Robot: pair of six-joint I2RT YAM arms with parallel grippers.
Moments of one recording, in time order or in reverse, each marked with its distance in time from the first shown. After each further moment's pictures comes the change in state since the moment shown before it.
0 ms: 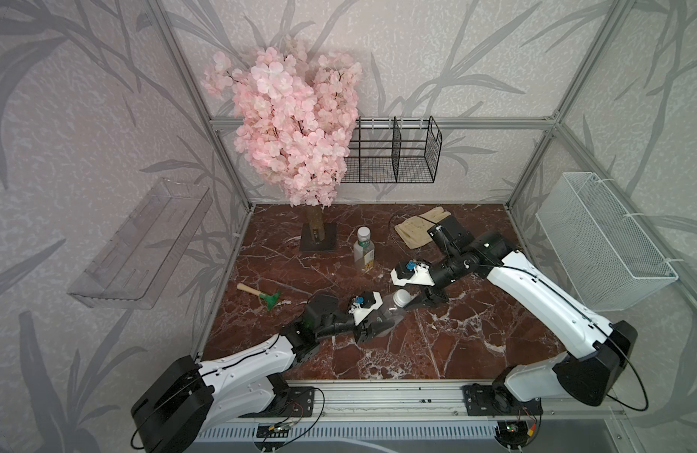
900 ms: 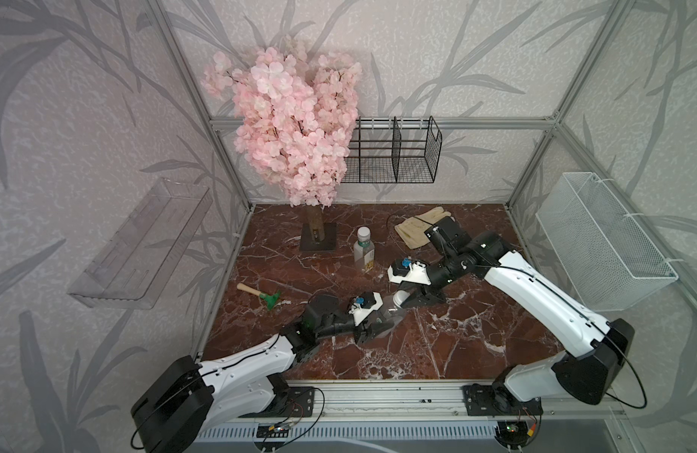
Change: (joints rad) left arm 0.000 -0.002 0.000 -0.022 -0.019 0.003; right arm 0.020 0.010 0.000 0.018 0.048 0.166
